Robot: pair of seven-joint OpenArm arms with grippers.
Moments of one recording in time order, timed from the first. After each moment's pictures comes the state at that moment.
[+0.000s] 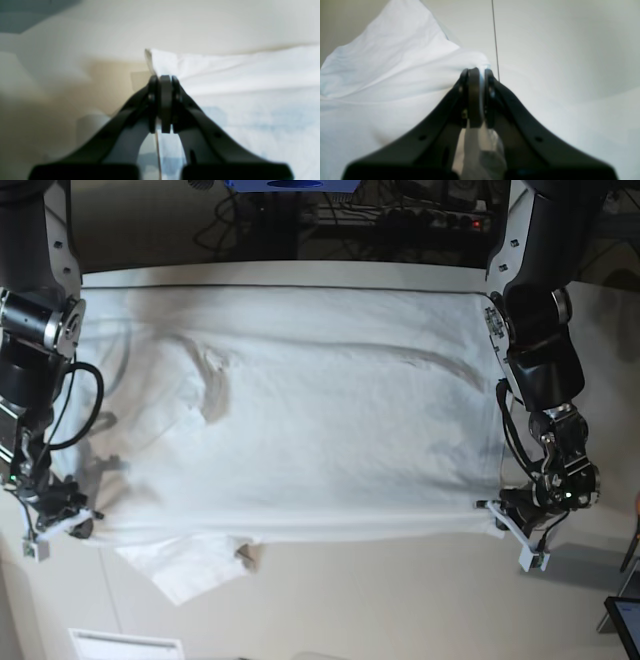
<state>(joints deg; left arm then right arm) -34.5 -17.3 -19.1 52.2 1.4 -29.1 44.6 34.8 19.2 18.8 35.9 13.0 26.0 -25.1</state>
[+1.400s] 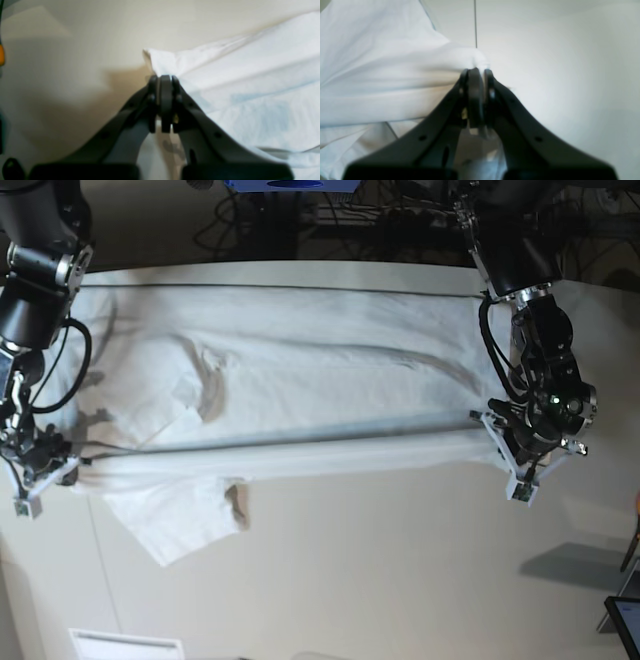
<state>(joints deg) -8.6 -13.5 -18.8 95.3 0.7 -32.1 64.7 19.4 19.2 22.5 59.6 13.9 25.8 -44.0</state>
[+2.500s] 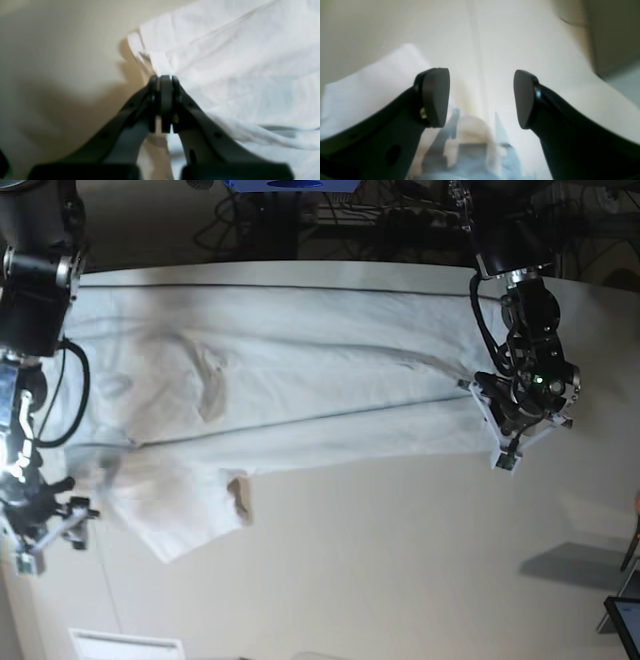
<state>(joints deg) -4.1 -12.6 -17.4 93.3 2.0 -31.9 64.7 23.4 19.3 9.5 72.3 13.8 15.8 -41.1</state>
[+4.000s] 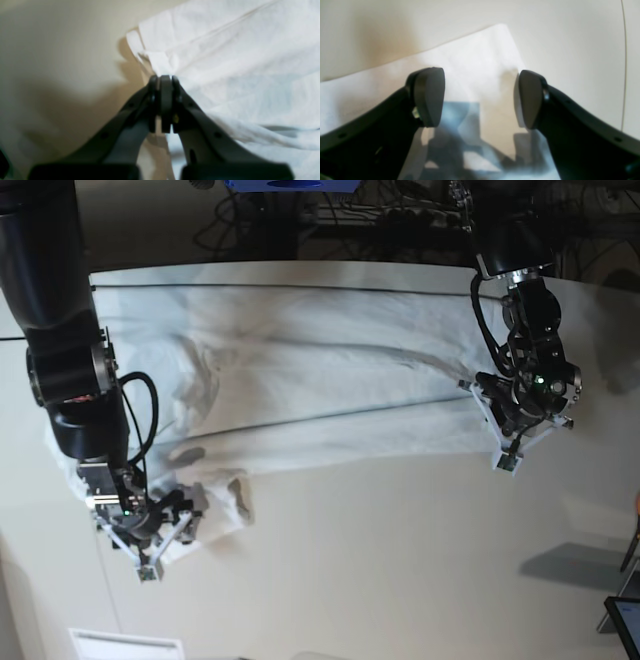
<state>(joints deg) -4.3 -12.8 -17.4 93.5 2.0 -31.9 64.7 47.2 8.8 -19.3 12.4 13.7 12.6 -9.4</state>
